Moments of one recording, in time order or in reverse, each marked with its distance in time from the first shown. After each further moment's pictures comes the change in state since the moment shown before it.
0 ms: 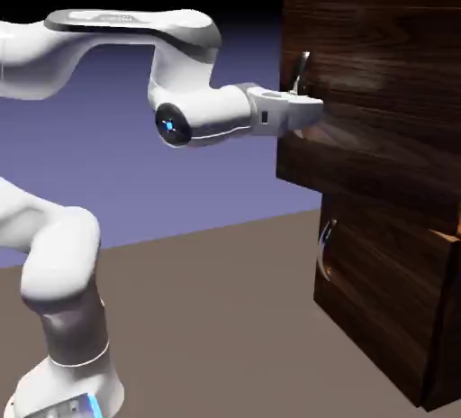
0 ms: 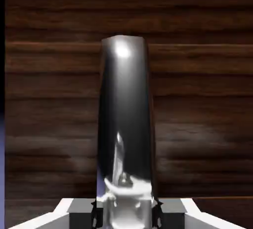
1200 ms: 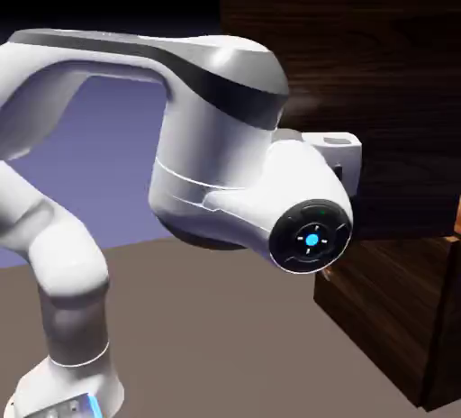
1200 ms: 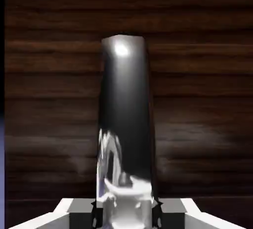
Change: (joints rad) arm 0.448 0.305 -1.256 0.564 -1.006 -1.376 0.091
